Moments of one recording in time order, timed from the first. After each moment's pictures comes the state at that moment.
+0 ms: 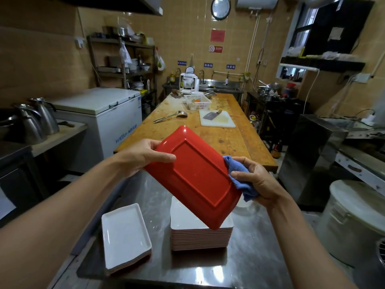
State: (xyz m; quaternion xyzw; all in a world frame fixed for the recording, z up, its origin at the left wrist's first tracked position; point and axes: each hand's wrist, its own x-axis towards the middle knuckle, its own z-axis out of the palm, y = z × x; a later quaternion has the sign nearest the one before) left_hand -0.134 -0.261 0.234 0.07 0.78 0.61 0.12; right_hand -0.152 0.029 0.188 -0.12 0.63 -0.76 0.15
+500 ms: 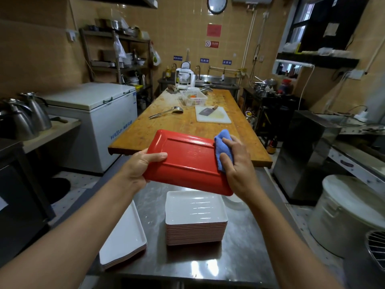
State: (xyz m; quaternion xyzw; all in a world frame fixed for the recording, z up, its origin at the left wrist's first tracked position) left_hand -0.130 -0.233 0.190 -0.05 0.59 0.80 0.03; right_hand -0.151 0.001 0.177 -0.18 0.85 -0.45 -0.22
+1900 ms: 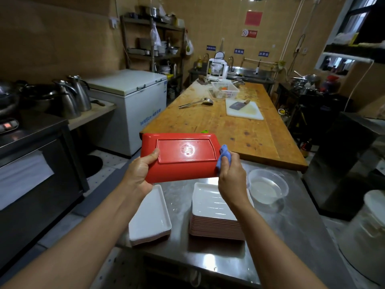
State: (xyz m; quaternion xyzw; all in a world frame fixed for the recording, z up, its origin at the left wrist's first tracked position) left_hand -0.094 -0.278 0.160 -0.21 0.44 0.87 -0.11; right_hand -0.157 -0.094 0.125 -0.08 0.83 -0.52 -0.15
